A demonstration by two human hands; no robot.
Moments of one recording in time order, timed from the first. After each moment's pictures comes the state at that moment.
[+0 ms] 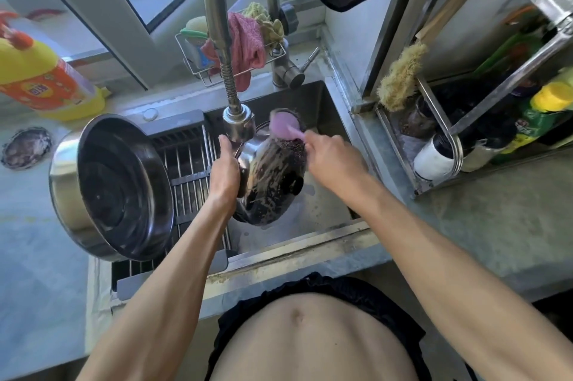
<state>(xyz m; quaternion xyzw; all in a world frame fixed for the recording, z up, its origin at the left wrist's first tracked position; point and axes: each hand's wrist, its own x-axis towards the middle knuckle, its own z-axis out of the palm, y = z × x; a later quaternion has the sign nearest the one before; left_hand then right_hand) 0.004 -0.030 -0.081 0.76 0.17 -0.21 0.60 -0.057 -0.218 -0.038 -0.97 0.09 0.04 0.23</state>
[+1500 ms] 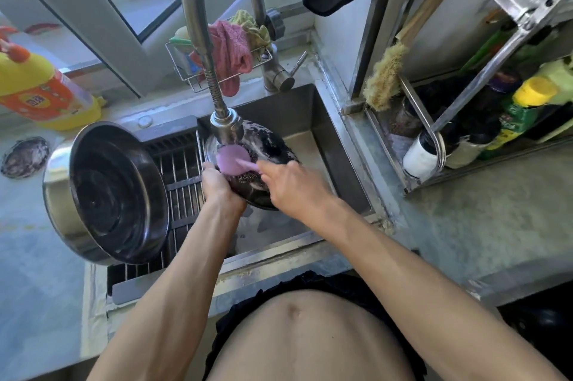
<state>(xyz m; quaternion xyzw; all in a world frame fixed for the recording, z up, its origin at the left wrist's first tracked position) 0.005 -0.045 -0.090 0.43 0.44 -0.18 0.77 -0.078 -0.175 -0.039 -0.97 -0.02 0.06 0.22</state>
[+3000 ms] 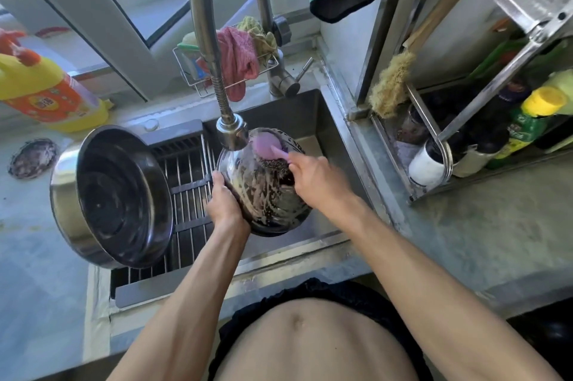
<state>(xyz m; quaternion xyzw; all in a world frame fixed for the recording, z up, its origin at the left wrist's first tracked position) -0.032 -0.049 -0.083 0.55 0.43 -0.11 0.71 -0.066 -0.208 -0.066 -0.96 0.07 0.03 0.27</state>
